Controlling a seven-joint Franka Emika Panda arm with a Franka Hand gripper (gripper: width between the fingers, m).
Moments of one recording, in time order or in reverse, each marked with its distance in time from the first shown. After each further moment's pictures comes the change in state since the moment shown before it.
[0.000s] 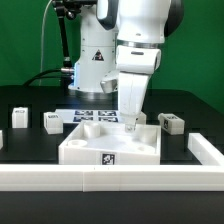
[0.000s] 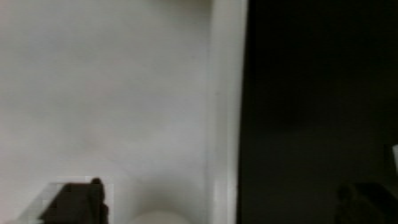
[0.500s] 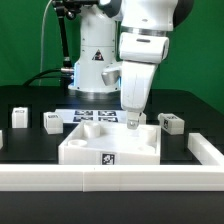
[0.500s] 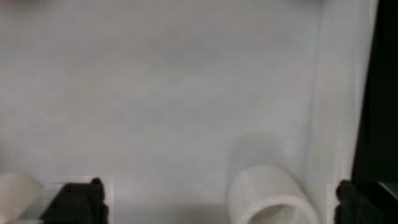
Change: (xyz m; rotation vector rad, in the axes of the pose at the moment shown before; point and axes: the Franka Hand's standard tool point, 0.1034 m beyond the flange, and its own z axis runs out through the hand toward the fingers) arm 0.007 0.038 -0.022 -0.012 -0.018 0.009
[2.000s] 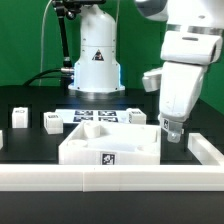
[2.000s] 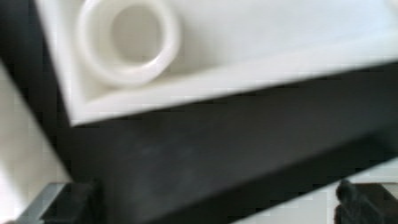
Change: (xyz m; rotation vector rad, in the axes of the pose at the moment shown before) arm 0.074 0.072 -0.012 -0.041 0.016 0.161
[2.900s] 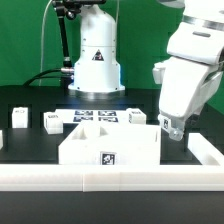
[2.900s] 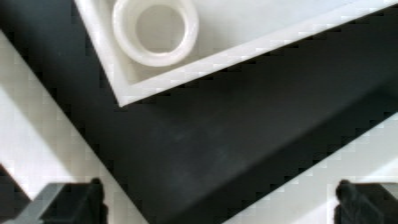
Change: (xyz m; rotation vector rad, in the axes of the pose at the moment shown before) arm 0.016 0.024 -0.016 0.071 -0.110 0.174
